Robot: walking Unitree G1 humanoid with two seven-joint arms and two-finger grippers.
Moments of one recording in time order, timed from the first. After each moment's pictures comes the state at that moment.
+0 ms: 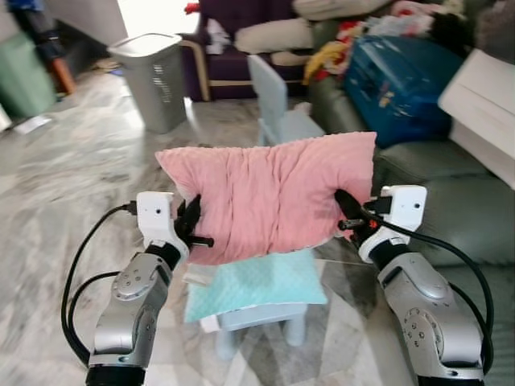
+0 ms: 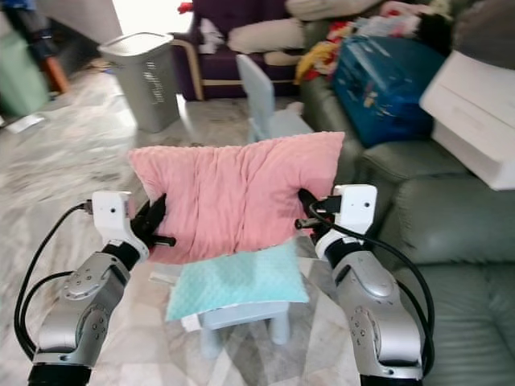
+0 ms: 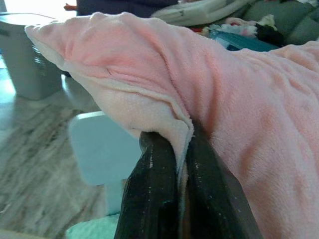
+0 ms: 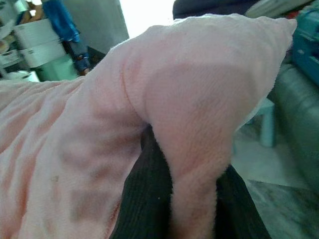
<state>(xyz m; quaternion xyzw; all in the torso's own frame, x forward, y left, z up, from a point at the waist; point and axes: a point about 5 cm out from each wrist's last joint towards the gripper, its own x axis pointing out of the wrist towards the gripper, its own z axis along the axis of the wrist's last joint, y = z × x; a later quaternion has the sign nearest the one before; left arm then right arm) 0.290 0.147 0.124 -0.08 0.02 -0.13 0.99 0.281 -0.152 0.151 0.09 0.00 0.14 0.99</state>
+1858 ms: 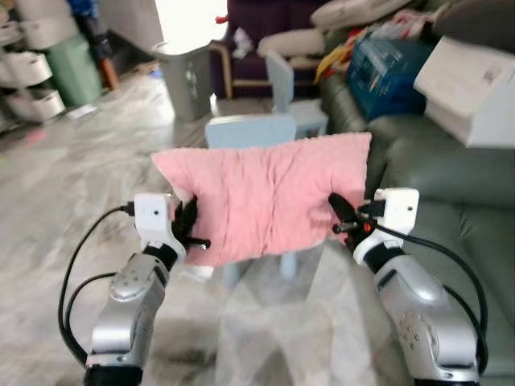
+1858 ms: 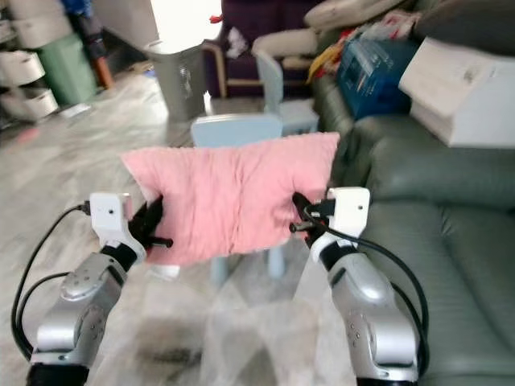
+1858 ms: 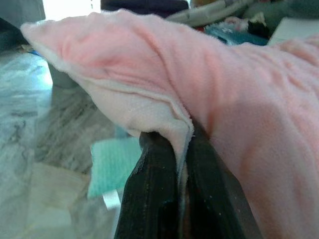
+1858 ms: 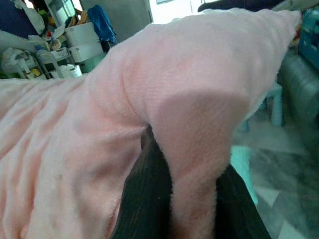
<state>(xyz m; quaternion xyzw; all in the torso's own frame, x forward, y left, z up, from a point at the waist) 0.290 0.147 0.120 -0.08 0.03 -0.13 0.99 0.280 -0.151 0.148 0.09 0.01 0.14 0.99</state>
